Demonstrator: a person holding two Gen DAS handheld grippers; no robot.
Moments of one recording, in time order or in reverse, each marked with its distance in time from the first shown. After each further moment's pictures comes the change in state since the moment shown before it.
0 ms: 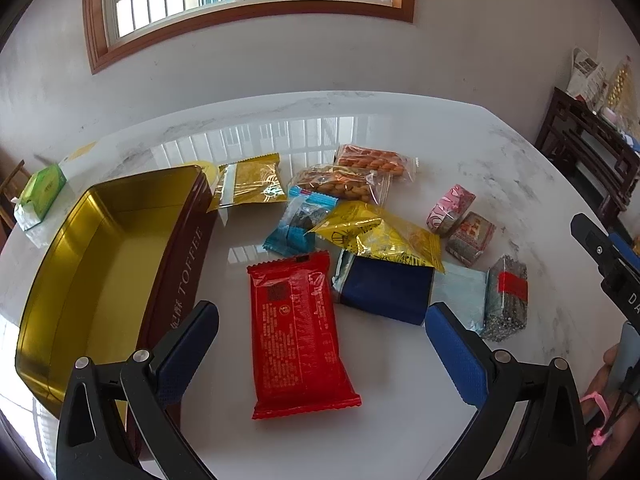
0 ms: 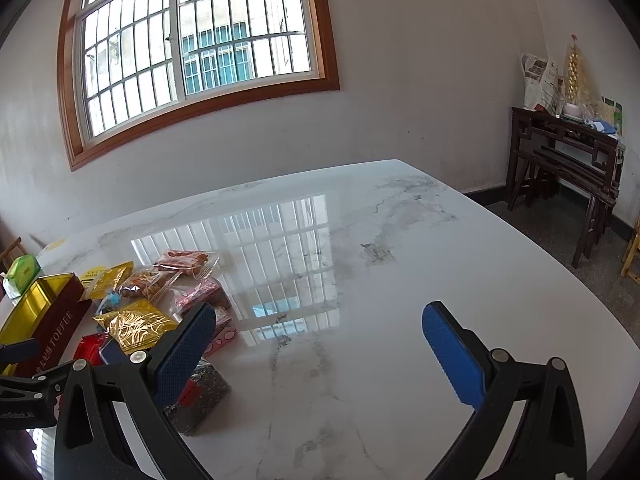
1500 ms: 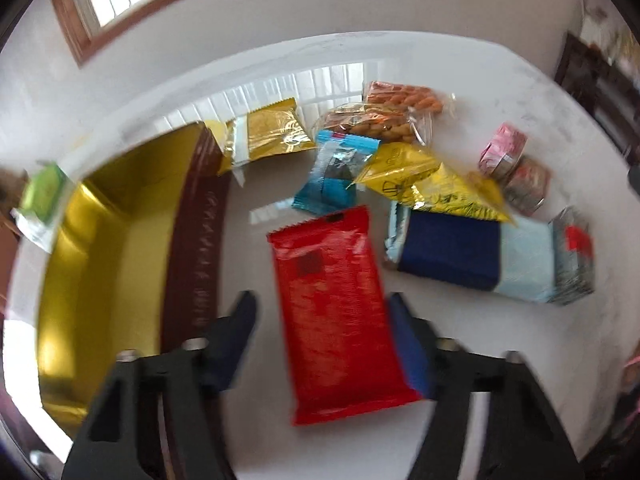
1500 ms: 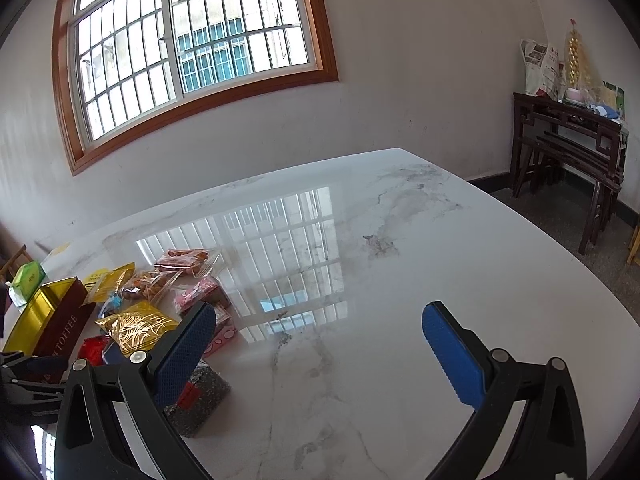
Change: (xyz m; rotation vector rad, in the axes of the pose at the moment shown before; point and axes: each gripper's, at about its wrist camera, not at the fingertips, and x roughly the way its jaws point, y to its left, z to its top) left arm 0.038 0.011 0.000 0.125 0.186 0.114; right arm 0.006 -0.008 -0.001 0.037 0.032 0.025
